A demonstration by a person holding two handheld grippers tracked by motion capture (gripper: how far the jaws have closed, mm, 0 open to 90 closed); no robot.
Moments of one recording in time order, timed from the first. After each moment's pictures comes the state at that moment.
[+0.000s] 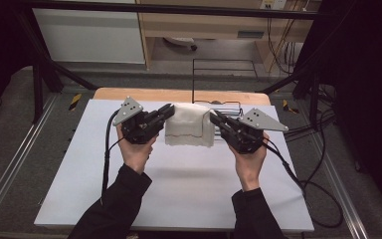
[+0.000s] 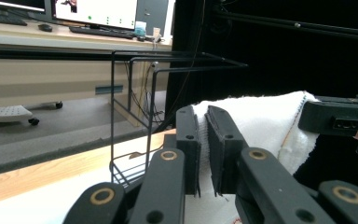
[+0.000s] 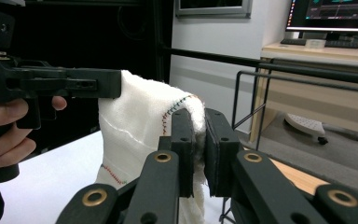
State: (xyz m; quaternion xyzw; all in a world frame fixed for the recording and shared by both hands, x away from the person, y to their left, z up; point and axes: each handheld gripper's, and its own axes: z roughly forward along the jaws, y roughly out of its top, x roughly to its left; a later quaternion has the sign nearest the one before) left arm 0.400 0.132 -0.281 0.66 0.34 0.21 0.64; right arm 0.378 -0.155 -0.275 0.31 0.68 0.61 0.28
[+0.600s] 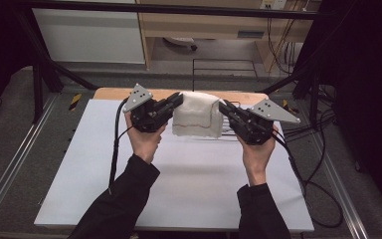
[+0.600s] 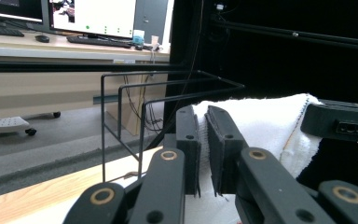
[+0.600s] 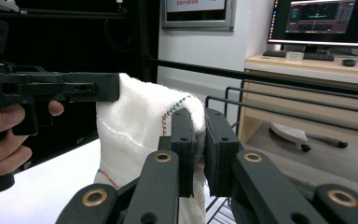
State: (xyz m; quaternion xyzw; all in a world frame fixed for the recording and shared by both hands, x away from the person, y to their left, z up) left arm 0.417 0.111 -0.260 0.65 0.33 0.22 0.65; right arm 0.387 -0.171 -0.257 0.32 0.66 0.61 0.30
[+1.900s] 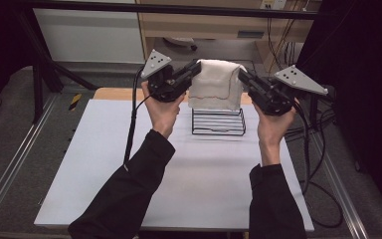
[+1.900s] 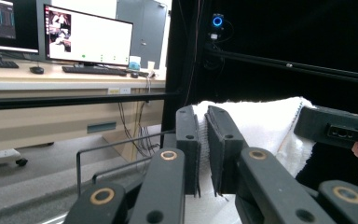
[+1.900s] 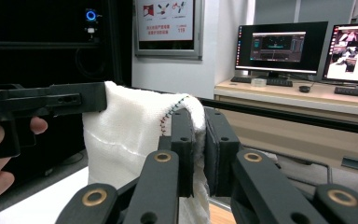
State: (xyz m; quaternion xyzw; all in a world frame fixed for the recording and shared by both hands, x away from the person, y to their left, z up) left arm 0.451 0.069 -0.198 0.62 0.31 0.24 0.68; right arm 0.415 -0.201 -0.198 0.34 0.61 0.62 0.35
